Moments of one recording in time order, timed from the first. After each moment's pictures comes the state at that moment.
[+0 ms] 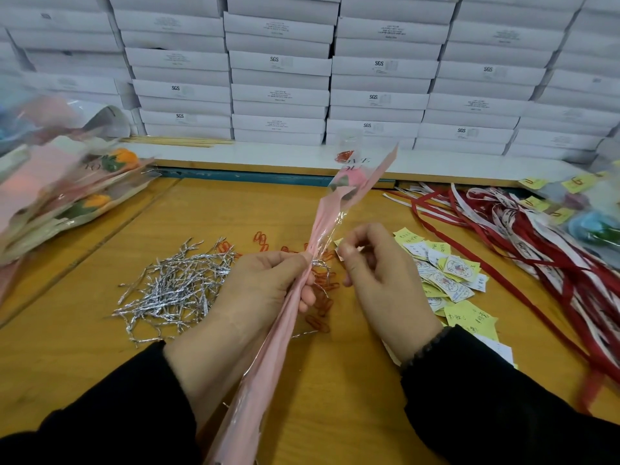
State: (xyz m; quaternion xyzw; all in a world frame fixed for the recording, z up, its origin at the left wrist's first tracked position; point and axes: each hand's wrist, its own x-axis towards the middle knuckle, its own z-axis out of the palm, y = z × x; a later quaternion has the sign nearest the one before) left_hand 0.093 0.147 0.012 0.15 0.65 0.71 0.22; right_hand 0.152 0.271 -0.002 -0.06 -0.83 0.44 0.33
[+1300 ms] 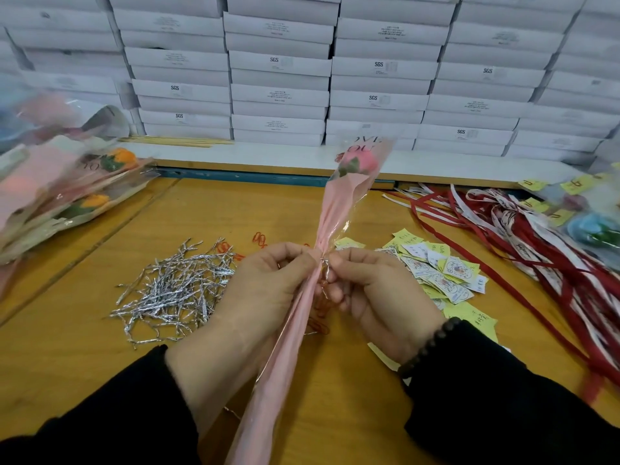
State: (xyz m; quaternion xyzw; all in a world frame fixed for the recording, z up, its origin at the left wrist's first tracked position) left_hand 0.095 0.153 0.004 0.18 0.59 0.76 0.21; right_hand 0.152 0.263 0.010 -0.12 -0.59 0.79 0.10
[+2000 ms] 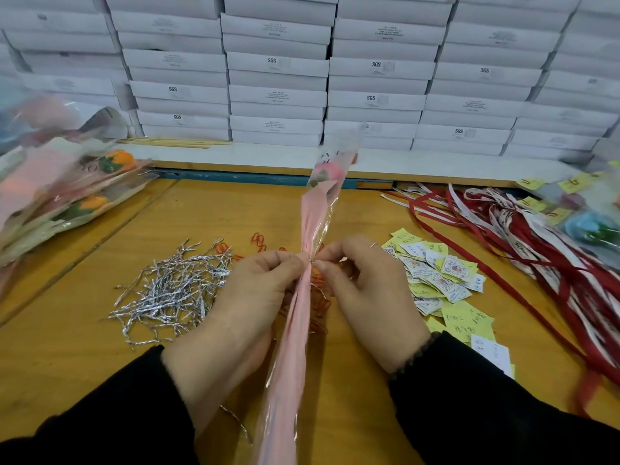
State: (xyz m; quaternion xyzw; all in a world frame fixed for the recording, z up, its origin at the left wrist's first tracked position) left_hand 0.091 0.152 -0.001 0.15 0.61 0.75 0.20; right_hand 0.154 0.260 0.000 -0.06 -0.87 0.37 0.32
